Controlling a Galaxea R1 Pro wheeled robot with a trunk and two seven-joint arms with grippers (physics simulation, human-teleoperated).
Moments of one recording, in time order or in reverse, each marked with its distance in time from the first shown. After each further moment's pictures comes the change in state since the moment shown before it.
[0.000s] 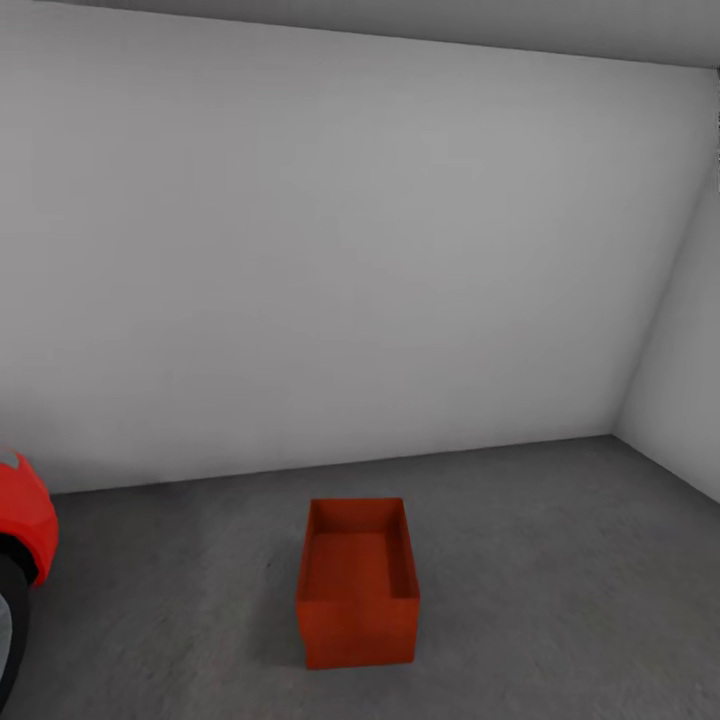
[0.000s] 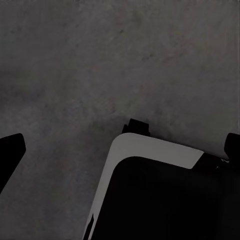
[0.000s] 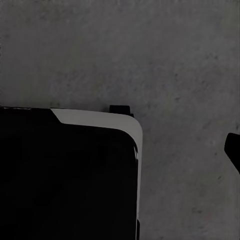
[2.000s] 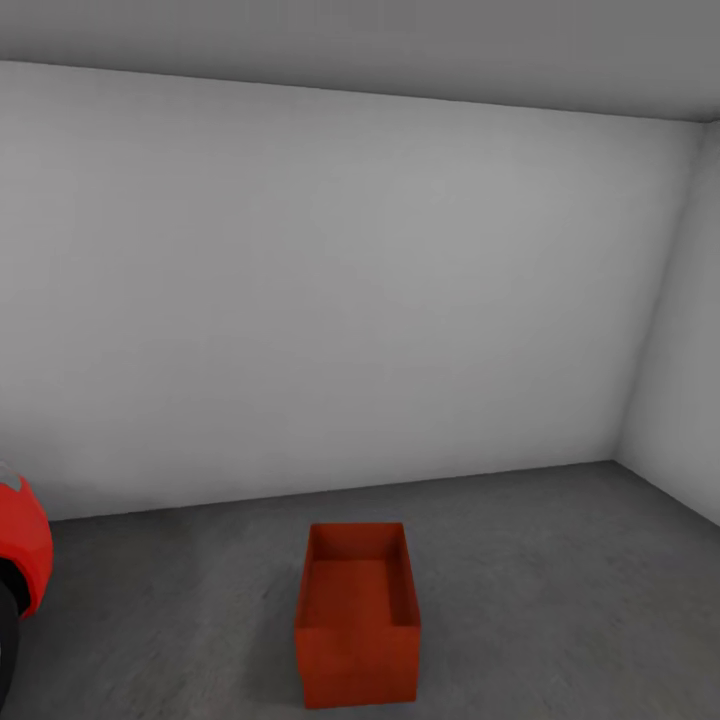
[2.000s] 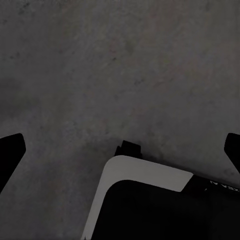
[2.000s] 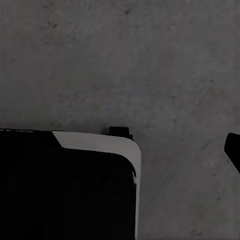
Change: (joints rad) left arm 0.000 0.000 0.000 0.000 0.000 0.000 0.000; right arm 0.000 -0.001 0.002 0.000 0.007 0.014 0.002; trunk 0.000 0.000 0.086
